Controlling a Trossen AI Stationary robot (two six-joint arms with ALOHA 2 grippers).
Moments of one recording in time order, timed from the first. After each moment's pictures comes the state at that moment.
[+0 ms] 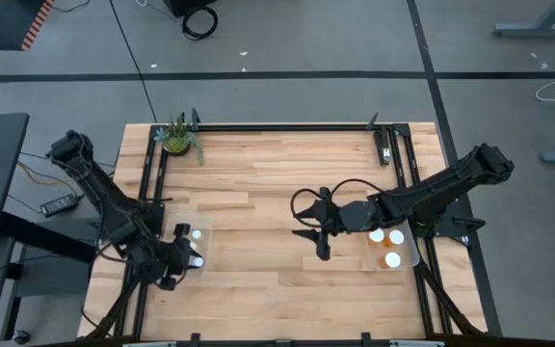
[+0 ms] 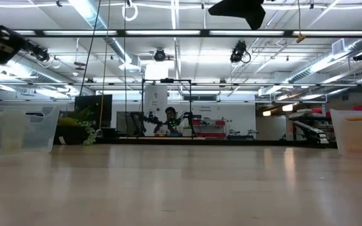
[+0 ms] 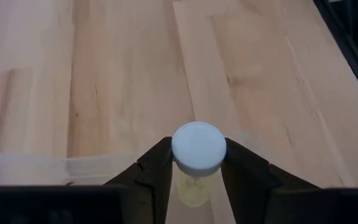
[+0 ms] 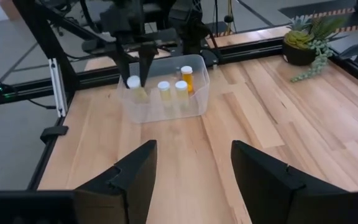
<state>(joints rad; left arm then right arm) -0.93 1.00 0.56 -0.50 -0.52 -0.61 0.34 1.35 0.94 0.01 0.38 0.31</state>
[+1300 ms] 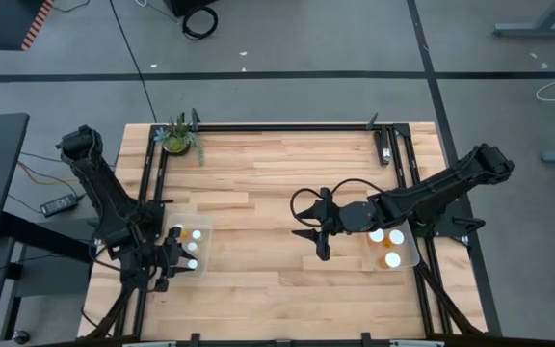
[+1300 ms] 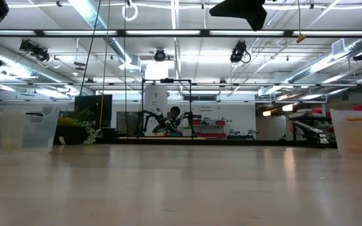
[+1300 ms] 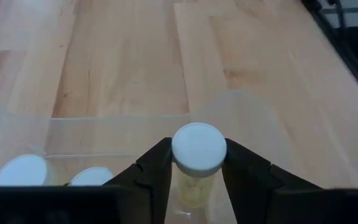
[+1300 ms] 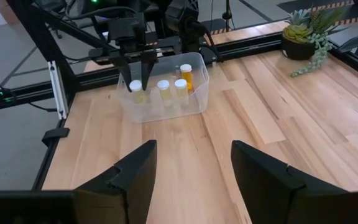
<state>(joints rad) -1.15 0.97 0.36 -0.33 -0.73 -0.83 0.35 1.35 0.94 0.01 0.39 0.35</state>
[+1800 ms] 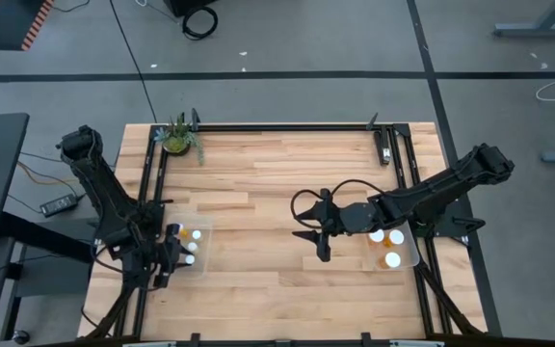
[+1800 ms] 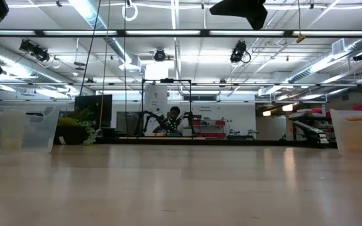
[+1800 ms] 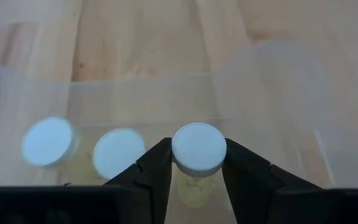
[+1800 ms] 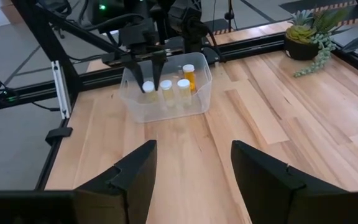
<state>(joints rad) -1.15 0.97 0.36 -0.46 -0.69 -0.86 0.36 1.35 0.94 0.01 0.39 0.35</state>
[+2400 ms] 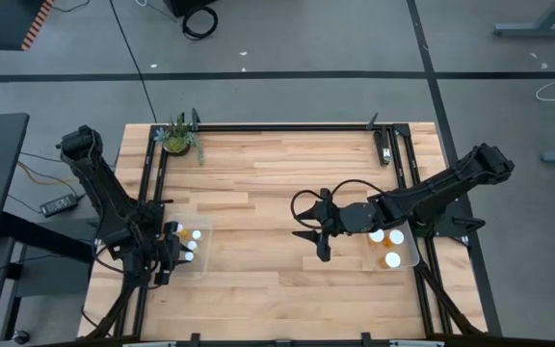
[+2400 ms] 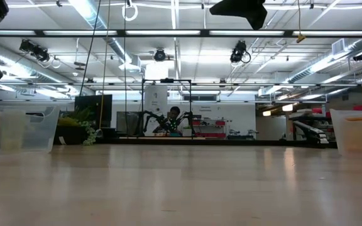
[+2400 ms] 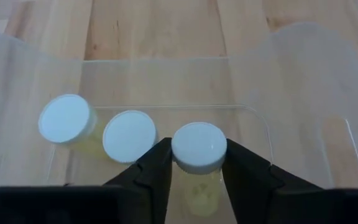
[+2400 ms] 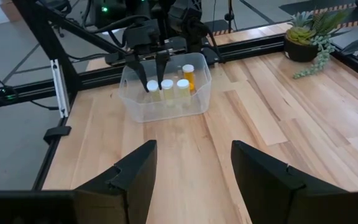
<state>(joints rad) -1.15 0.97 0.36 -0.53 -0.67 -0.94 0.36 1.35 0.94 0.01 0.39 0.33</state>
